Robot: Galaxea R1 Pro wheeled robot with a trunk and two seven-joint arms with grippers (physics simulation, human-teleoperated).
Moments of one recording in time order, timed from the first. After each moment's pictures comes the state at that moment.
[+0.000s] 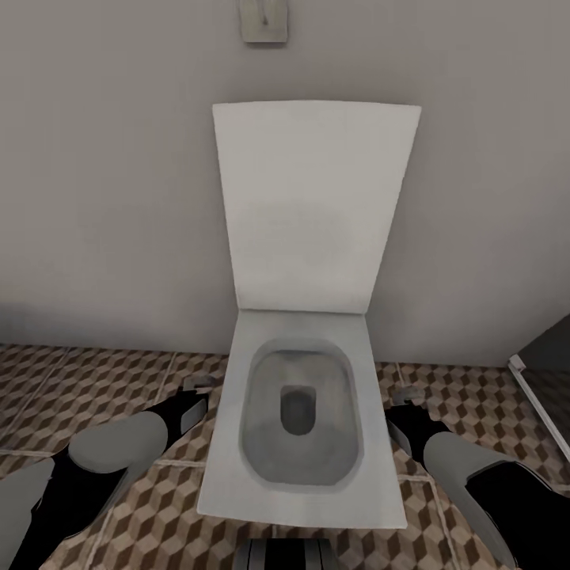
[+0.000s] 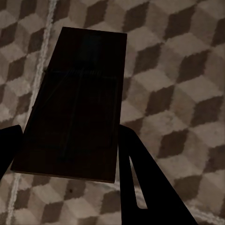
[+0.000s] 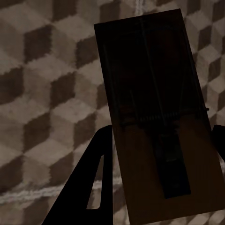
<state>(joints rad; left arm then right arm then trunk) -1.06 -0.03 -2.11 -0.05 2.19 0.18 0.40 -0.96 -0.05 0.40 -0.09 -0.27 0.28 -0.33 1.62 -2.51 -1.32</state>
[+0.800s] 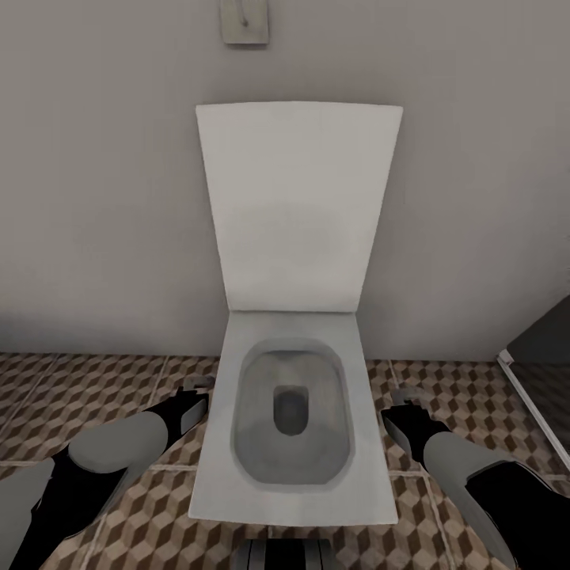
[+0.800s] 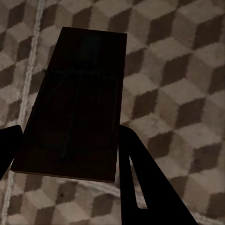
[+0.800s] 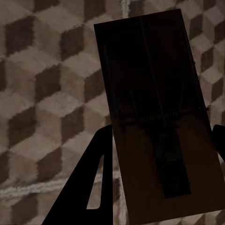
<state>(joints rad) -1.06 -0.03 -2.11 -0.05 2.19 0.18 0.40 -0.96 -0.05 0.40 -0.09 -0.27 0.28 -0.33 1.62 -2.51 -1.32</state>
